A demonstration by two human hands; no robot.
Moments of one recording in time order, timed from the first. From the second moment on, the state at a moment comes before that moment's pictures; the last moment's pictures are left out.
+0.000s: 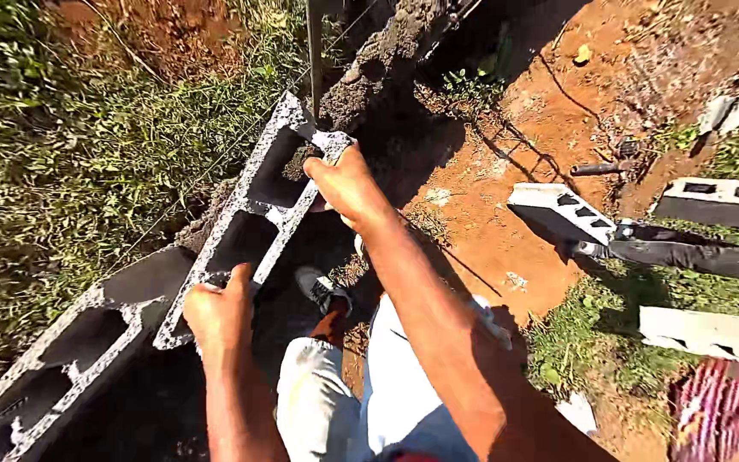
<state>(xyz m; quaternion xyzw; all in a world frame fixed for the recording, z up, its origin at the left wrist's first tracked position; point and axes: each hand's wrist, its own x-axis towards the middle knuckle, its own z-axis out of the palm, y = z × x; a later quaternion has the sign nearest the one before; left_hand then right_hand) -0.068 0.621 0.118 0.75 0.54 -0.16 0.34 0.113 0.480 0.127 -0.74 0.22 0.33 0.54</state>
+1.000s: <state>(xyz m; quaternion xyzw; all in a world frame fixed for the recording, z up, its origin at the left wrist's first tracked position) -0.226 0.559 -0.181 0.66 0.53 -0.39 0.37 -0.089 0.367 -0.211 -0.58 0.41 0.47 0.52</state>
